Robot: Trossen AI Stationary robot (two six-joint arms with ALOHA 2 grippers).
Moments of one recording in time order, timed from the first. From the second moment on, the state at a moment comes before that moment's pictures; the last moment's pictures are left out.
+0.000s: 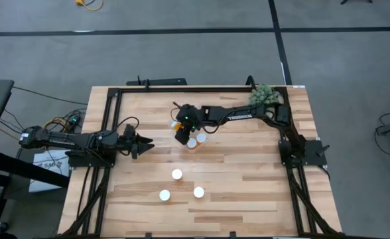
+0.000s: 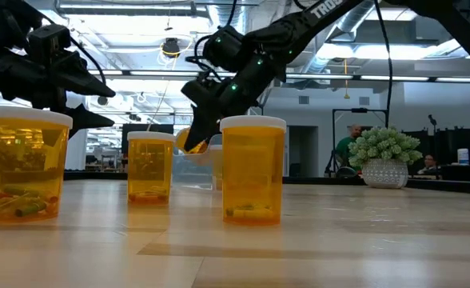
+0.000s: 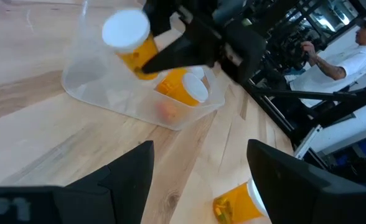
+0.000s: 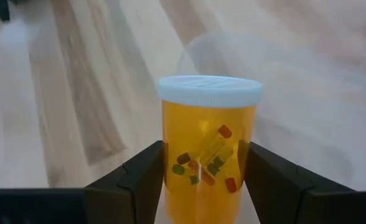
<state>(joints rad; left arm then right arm) -0.05 0.32 0.02 0.06 -0.19 -0.81 -0.18 2.13 1.56 -0.28 -0.04 0.25</state>
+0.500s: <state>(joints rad) -0.05 0.32 0.02 0.06 -0.17 -0.81 -0.18 2.13 1.56 -0.24 -0.01 0.26</state>
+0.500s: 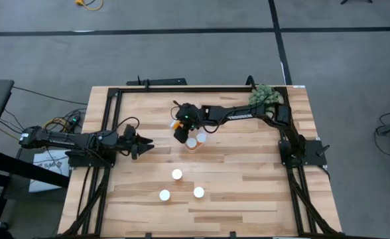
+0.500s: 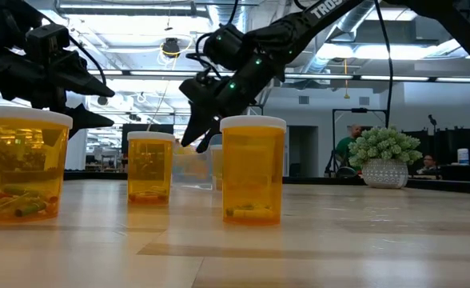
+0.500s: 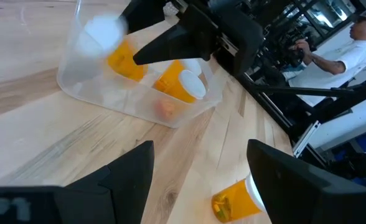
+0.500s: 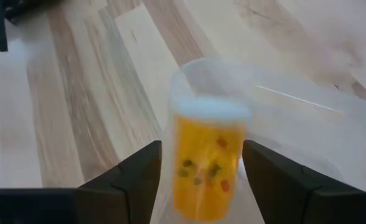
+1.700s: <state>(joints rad) -0.06 0.32 0.03 0.05 -0.17 -0.67 -0.04 1.77 1.56 -0.74 -0.26 0.07</state>
